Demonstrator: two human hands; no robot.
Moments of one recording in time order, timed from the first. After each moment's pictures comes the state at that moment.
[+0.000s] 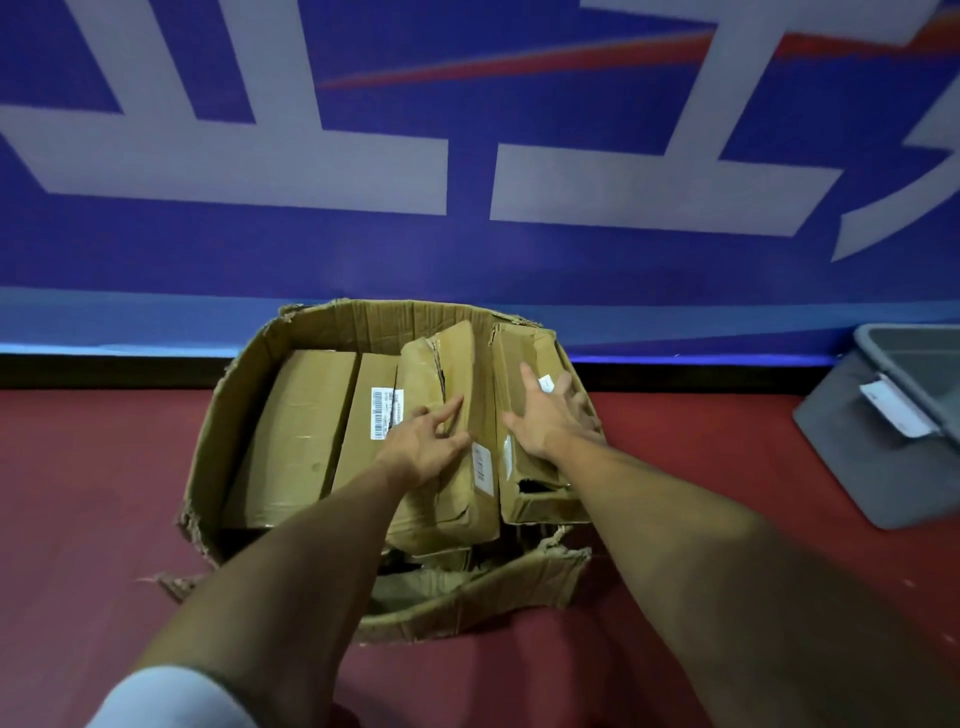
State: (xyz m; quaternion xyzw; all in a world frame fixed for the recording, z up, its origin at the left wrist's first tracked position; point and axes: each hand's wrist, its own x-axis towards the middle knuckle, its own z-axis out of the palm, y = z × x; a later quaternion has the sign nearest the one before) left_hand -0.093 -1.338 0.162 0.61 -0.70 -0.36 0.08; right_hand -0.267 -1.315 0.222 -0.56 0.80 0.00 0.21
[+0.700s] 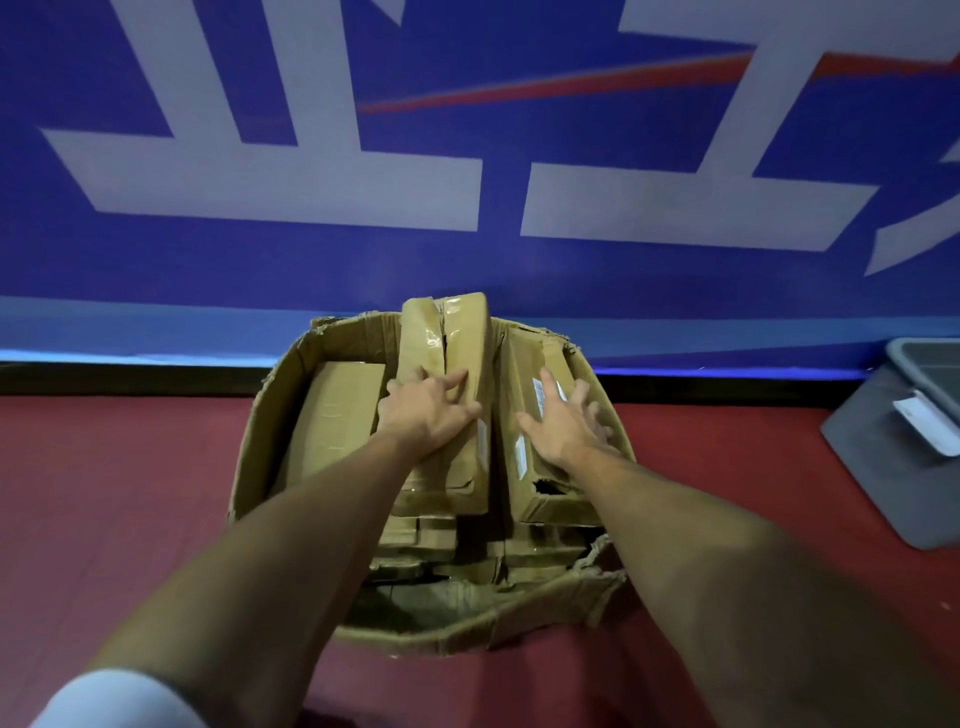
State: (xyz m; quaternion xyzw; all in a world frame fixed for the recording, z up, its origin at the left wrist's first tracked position) left_hand -0.068 -1.371 0.217 0.65 -0.72 -0.25 0.05; right_hand -0.250 -1.330 0.214 -0.55 0.81 -0.06 0.22
